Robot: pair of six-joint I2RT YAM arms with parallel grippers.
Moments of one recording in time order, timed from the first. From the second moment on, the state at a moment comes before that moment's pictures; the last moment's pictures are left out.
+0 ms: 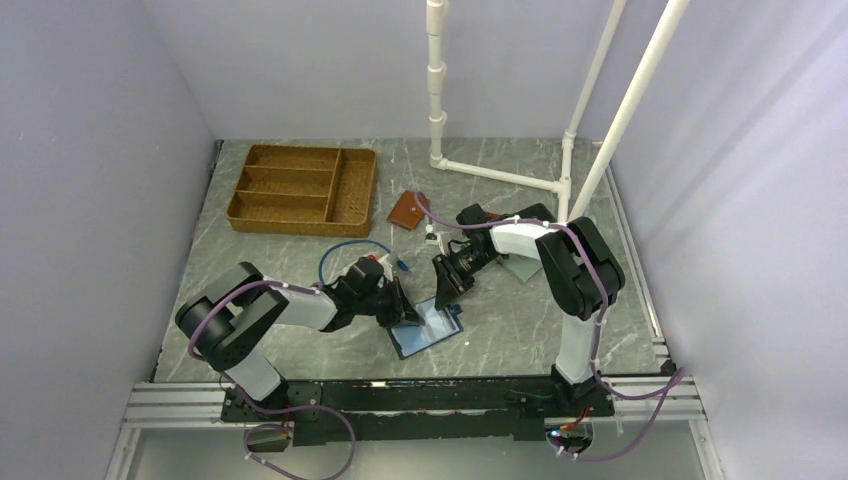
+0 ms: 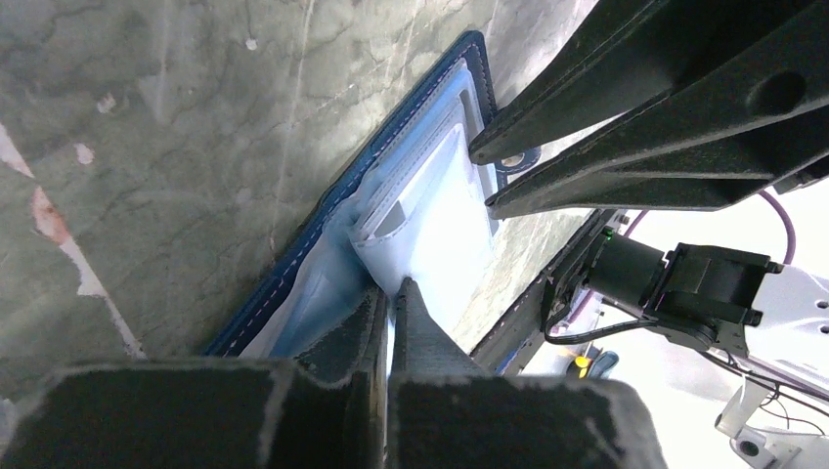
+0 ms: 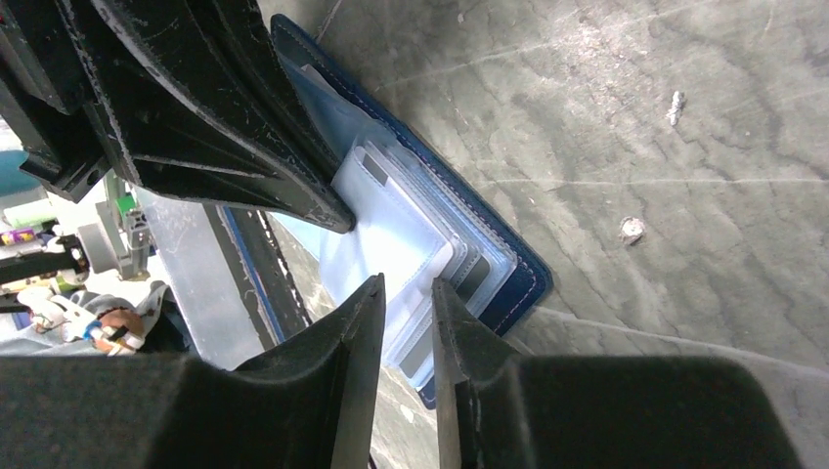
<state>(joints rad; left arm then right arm) -0.77 1.61 0.49 0.42 0.39 -1.05 0.50 1.92 1.09 -0.57 -0.90 -0.16</state>
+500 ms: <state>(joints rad) -0.74 1.64 0.42 0.59 0.43 -1.08 0.52 1.92 1.11 -0.63 -1.00 -0.23</state>
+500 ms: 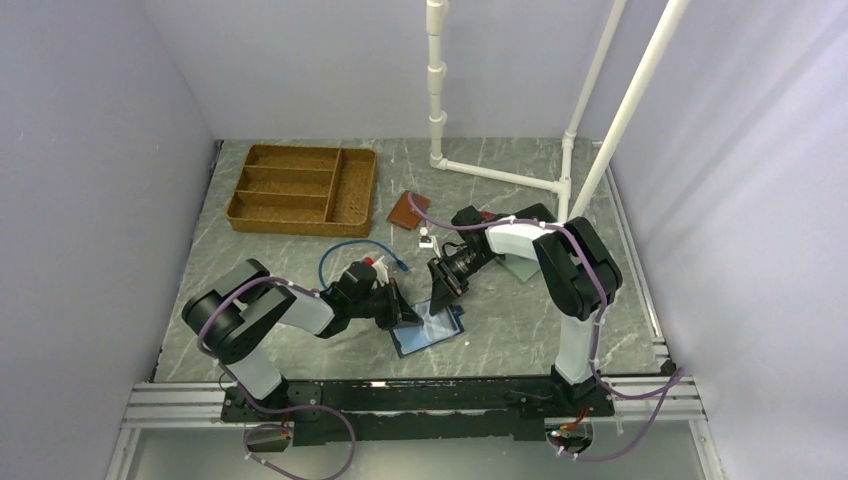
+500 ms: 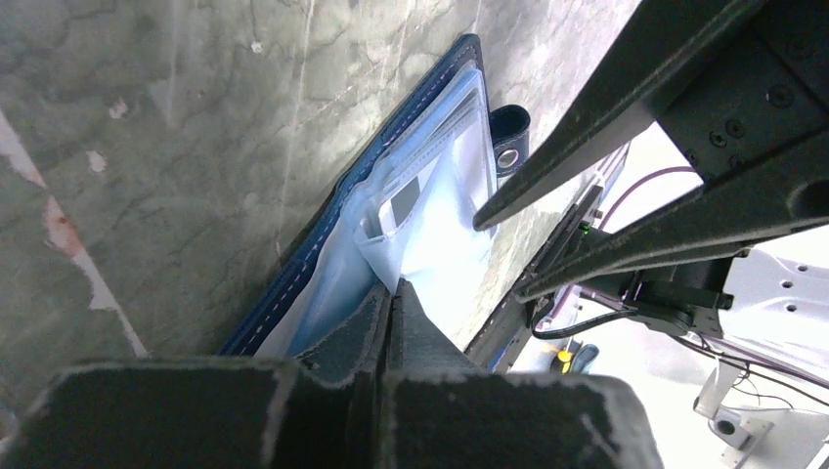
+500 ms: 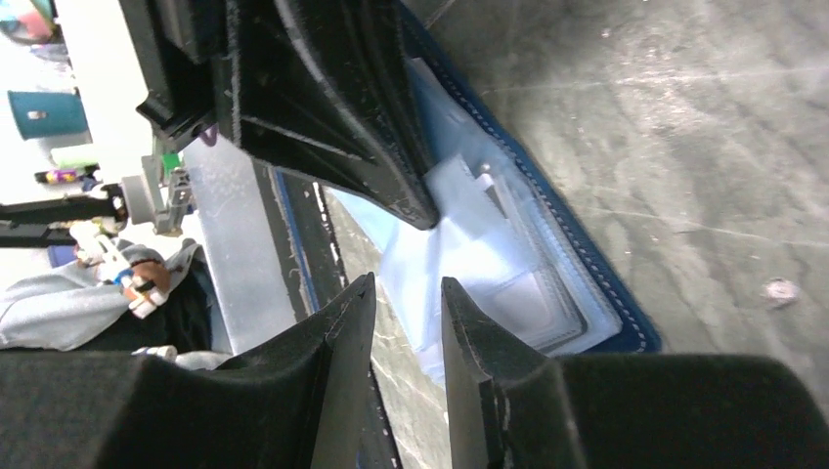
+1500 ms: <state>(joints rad) -0.73 1.68 0.38 0.74 0.46 -1.11 0.53 1.91 1.11 -0.68 -0.92 -0.31</state>
